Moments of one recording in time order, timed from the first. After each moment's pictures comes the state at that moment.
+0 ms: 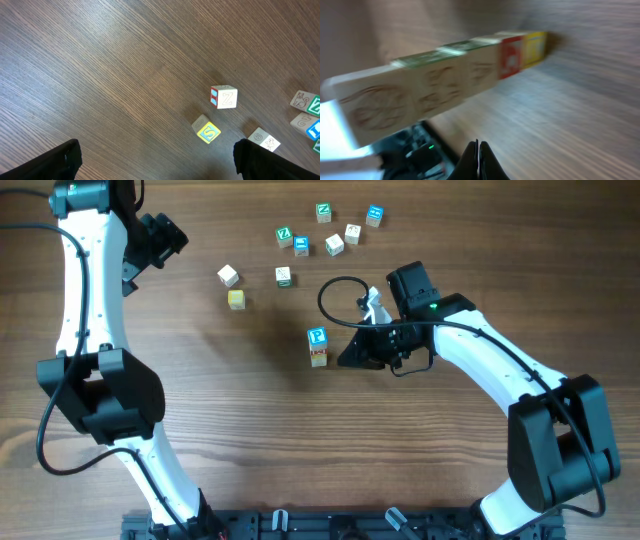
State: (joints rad) left arm 0.13 2.11 2.14 -1.37 -0.06 -0.63; right arm 0.38 1.77 1.14 -0.66 -0.75 0.42
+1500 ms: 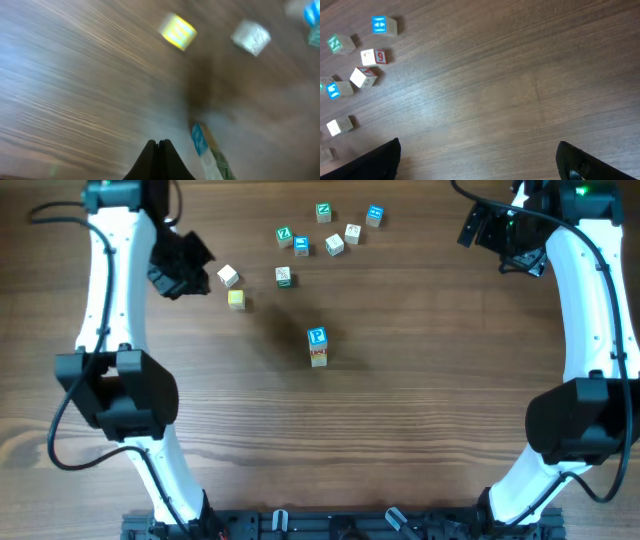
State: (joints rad) left arm 0.03 2.11 2.14 -1.58 0.21 -0.55; right arm -0.03 1.94 1.97 -1.20 -0.07 0.36
